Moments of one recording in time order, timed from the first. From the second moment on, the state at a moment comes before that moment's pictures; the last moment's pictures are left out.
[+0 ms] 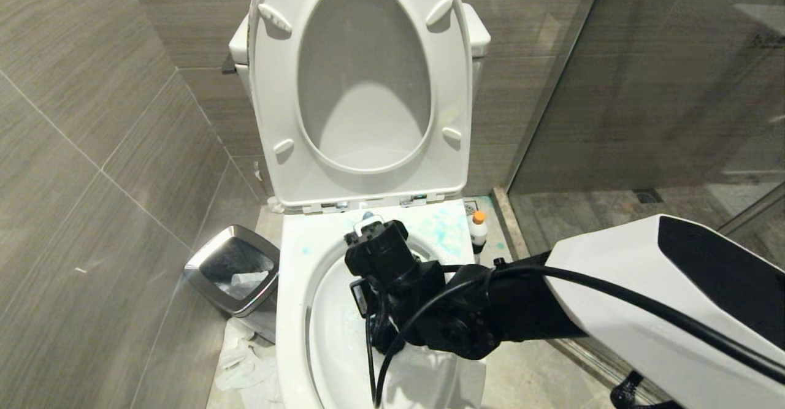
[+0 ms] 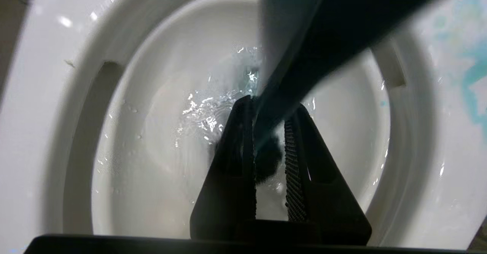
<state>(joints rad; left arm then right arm) 0.00 0.00 0.00 0.00 0.00 0.00 0.90 2.32 -1.55 -0.14 -0.48 0.16</state>
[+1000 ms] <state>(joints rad) 0.00 0.00 0.00 0.00 0.00 0.00 0.86 2.22 -1.61 -0.11 -0.51 0.10</state>
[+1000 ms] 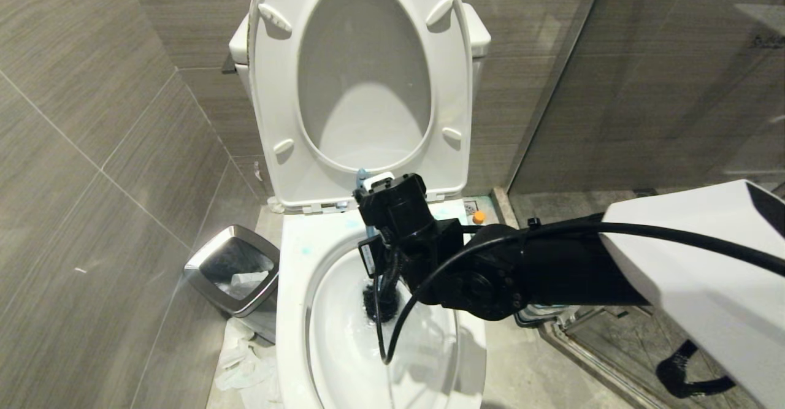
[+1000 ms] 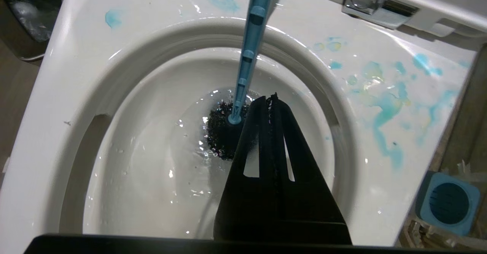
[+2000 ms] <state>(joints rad) 0.00 0.00 0.00 0.00 0.00 0.00 0.87 2.00 -1.35 -0.21 -0.49 0.24</state>
